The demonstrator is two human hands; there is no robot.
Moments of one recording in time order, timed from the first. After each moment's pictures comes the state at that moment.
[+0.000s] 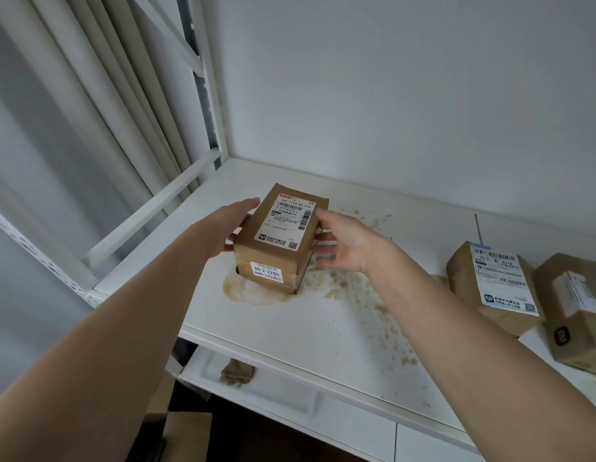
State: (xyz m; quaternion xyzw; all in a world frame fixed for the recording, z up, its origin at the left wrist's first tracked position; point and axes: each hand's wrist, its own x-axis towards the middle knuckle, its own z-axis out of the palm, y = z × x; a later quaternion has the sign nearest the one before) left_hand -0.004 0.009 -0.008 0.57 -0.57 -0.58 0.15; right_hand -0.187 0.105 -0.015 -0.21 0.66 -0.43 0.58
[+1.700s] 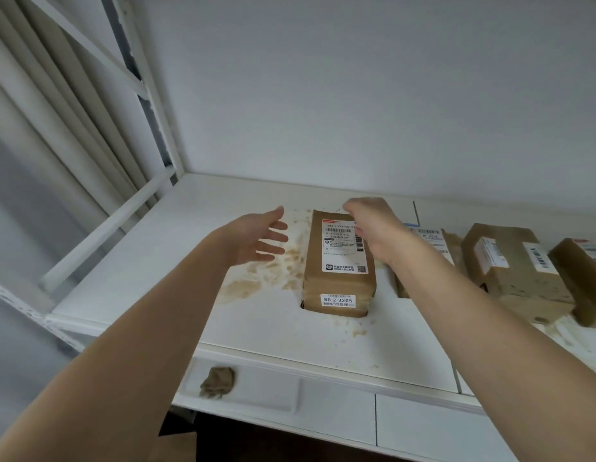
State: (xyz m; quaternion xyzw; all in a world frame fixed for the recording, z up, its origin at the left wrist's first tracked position) left_hand -0.079 0.083 0.008 0.43 -0.61 -0.66 0.08; right_hand -0.256 0.200 0.027 -0.23 0.74 -0.53 0.34
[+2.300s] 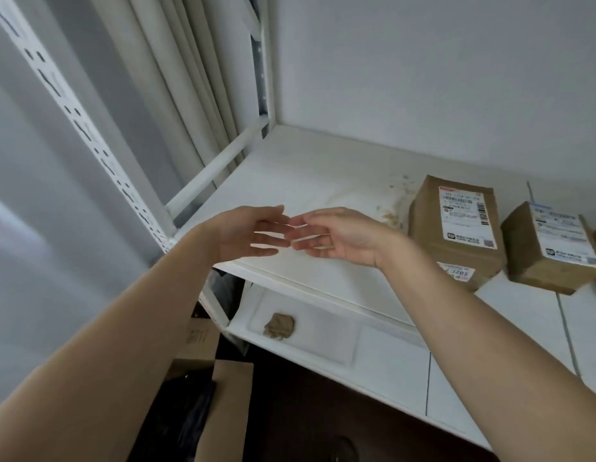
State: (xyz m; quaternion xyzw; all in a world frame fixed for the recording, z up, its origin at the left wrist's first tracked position) left_hand 0.121 0.061 -0.021 0.45 -0.53 -0.71 0.10; right_hand -0.063 0.150 -0.009 -0.37 0.57 -0.37 0.64
